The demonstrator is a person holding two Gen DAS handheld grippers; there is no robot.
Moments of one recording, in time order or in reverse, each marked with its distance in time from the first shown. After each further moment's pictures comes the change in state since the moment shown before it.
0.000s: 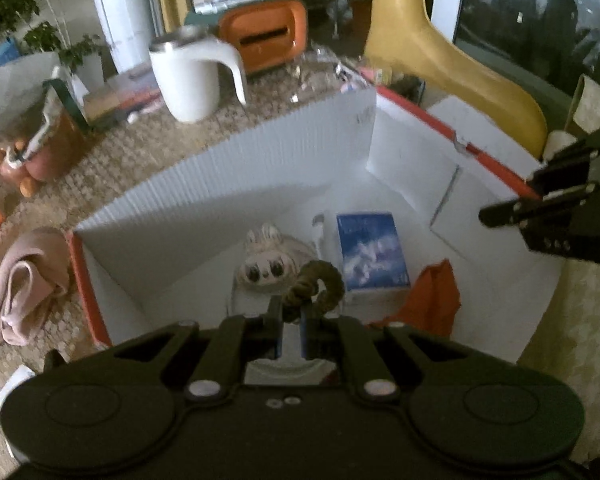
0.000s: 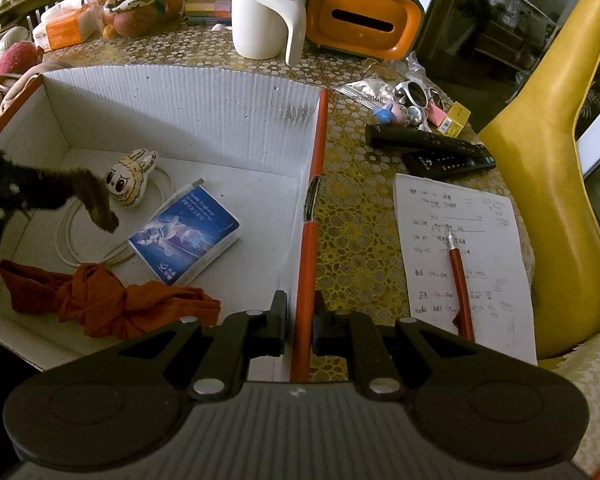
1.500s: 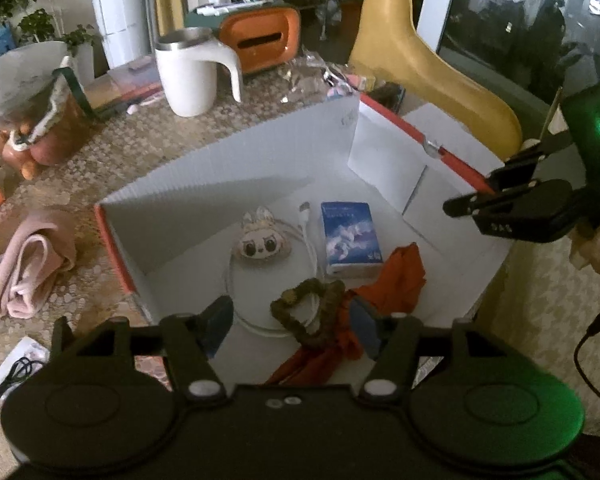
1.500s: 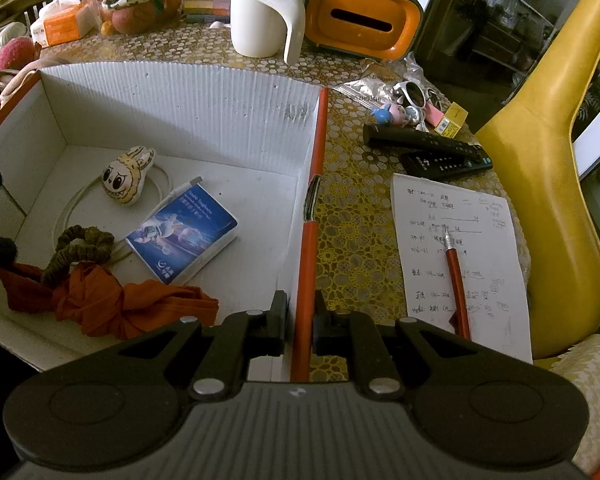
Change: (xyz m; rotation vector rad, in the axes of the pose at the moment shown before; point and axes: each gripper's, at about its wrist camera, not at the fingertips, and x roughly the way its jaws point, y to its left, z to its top) left arm -0.046 0.016 -0.014 -0.038 -0.016 -0.080; right arm 0.000 -0.001 -0.001 -0.005 -0.002 -0.008
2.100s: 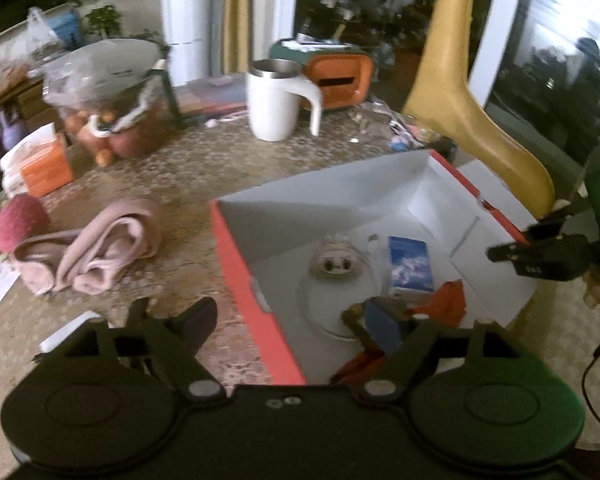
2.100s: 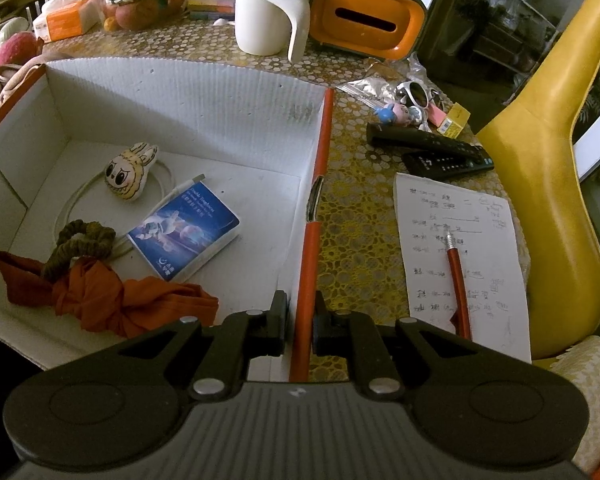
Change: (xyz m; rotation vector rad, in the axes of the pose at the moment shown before) left arm -0.049 0.059 -0.020 -0.155 -0.108 0.089; right arm 0.000 0.003 -0.003 -0.012 0.006 -0.005
